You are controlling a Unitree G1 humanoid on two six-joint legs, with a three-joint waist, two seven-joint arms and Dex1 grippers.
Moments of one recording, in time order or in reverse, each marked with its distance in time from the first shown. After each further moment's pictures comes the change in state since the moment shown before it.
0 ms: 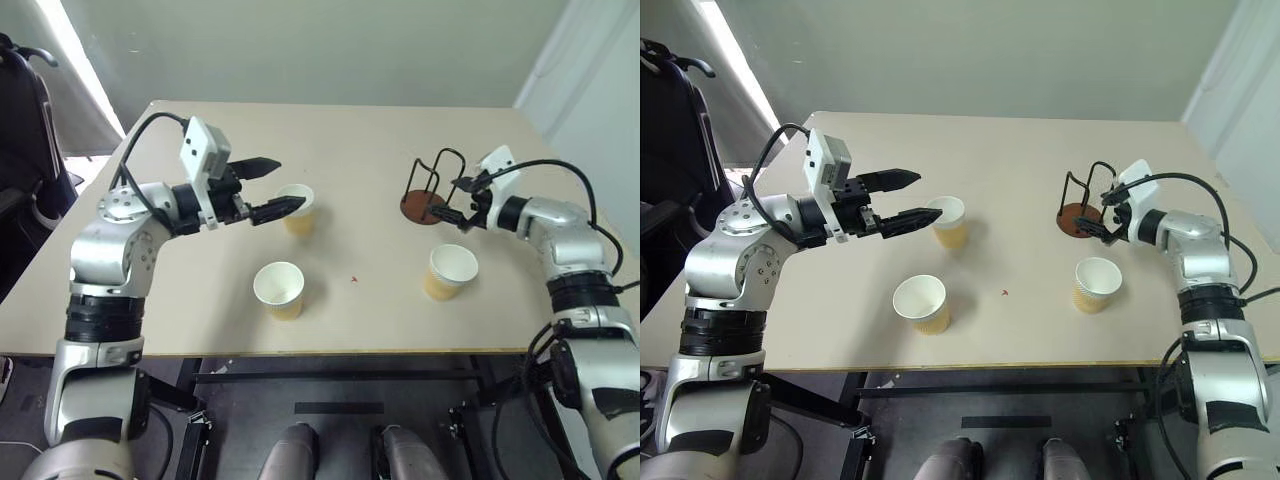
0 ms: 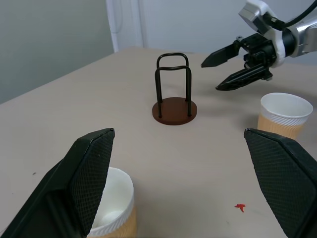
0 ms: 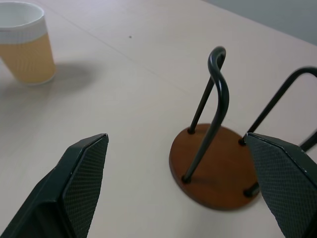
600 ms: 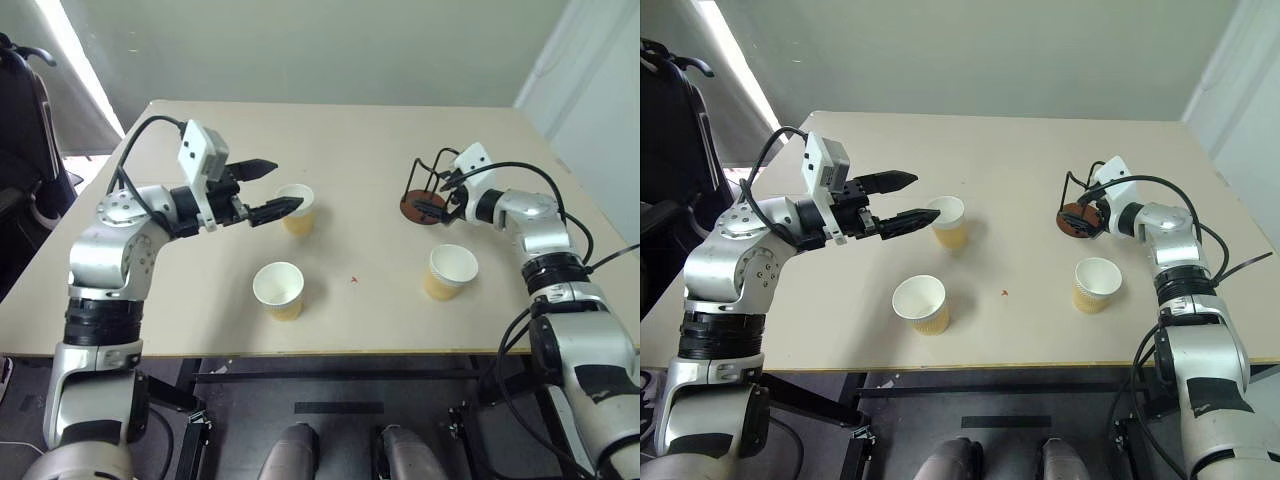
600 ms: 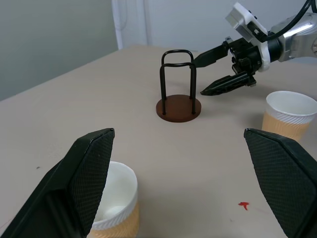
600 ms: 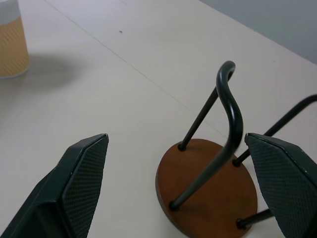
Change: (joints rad) left arm 0.018 0.001 0.014 -0.011 -0.001 0.001 0.022; right arm -0.130 0.081 0.032 0.262 -0.123 -0.200 -0.069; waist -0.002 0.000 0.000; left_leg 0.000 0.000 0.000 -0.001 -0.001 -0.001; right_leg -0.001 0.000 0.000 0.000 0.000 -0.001
